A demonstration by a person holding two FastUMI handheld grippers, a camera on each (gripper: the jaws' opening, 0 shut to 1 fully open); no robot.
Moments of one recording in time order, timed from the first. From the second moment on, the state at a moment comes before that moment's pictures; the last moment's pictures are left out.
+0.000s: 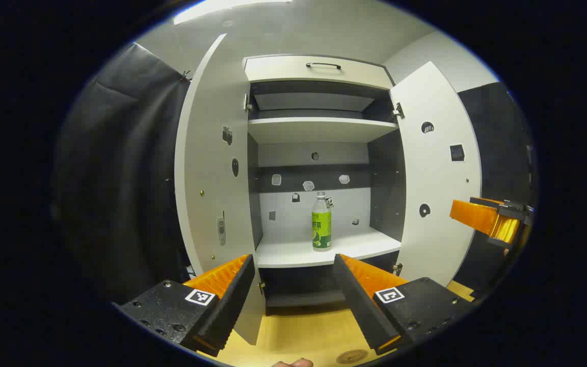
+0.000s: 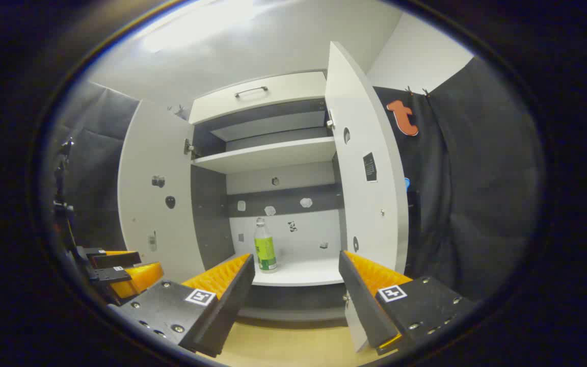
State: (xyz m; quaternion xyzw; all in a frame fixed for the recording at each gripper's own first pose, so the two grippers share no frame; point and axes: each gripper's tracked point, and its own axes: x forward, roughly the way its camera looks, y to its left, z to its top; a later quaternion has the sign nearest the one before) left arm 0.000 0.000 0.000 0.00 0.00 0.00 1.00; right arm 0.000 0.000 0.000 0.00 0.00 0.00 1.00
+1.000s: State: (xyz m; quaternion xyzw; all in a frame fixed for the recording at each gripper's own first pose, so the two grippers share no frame) left arm 0.006 0.003 0.013 -0.03 0.00 0.01 1.00; right arm 0.001 0.023 0.007 -0.04 0.01 0.03 1.00
